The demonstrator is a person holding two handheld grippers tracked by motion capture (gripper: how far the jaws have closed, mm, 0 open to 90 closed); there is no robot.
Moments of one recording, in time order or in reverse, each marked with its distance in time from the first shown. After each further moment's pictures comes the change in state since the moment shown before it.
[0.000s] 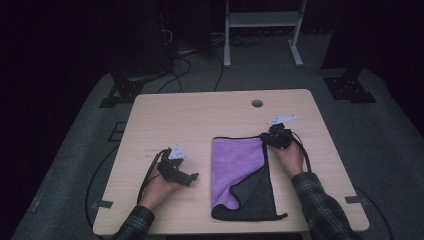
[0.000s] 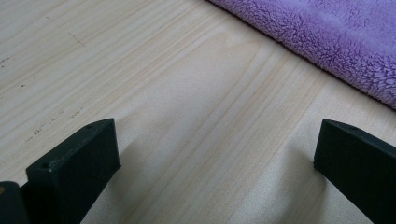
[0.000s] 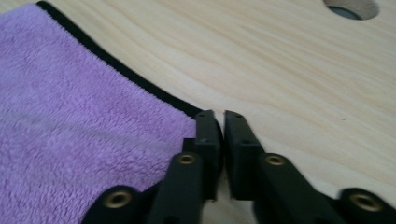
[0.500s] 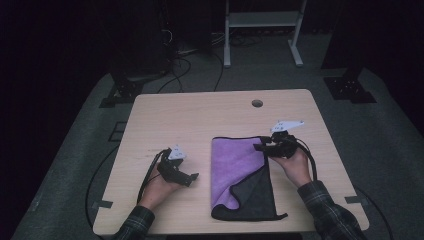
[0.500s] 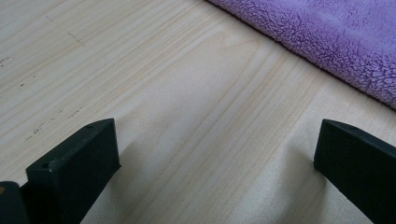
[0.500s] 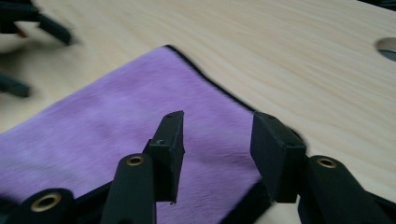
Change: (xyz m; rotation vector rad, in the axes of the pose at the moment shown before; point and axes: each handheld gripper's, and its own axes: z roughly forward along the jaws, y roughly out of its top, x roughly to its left) left arm -0.001 -0.001 0.000 -0.004 -0.001 -0.002; right arm 0.044 0.001 -0.059 -0.095 0.174 -0.047
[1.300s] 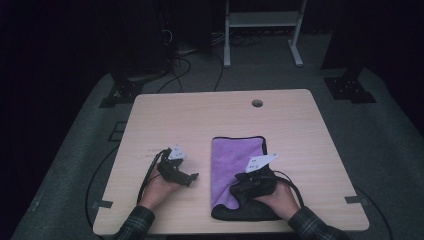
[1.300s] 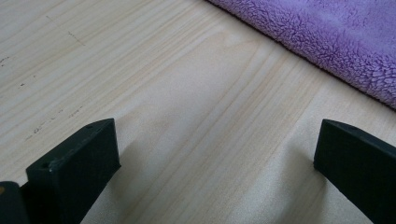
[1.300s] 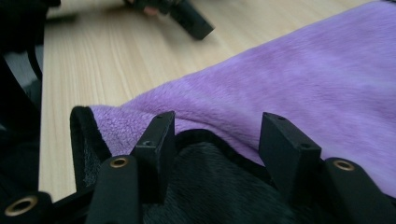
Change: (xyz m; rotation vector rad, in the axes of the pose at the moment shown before) left arm 0.000 0.000 0.000 -0.003 0.001 -0.004; right arm 0.110 -0.031 0.013 0.103 0.284 -0.151
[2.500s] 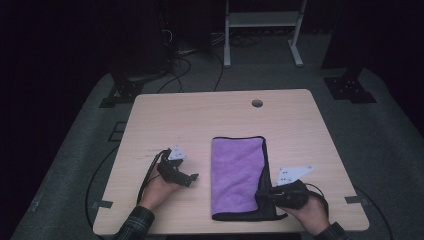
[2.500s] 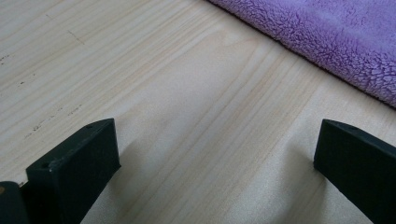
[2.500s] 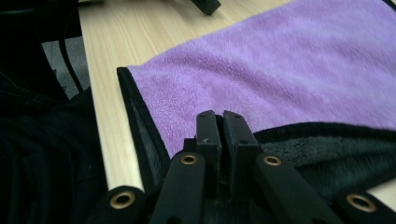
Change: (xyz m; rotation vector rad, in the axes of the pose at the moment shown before) left arm -0.001 -0.001 -0.001 0.006 0.001 0.002; right arm 0.015 -0.042 -0.072 -0.023 -0.012 0.008
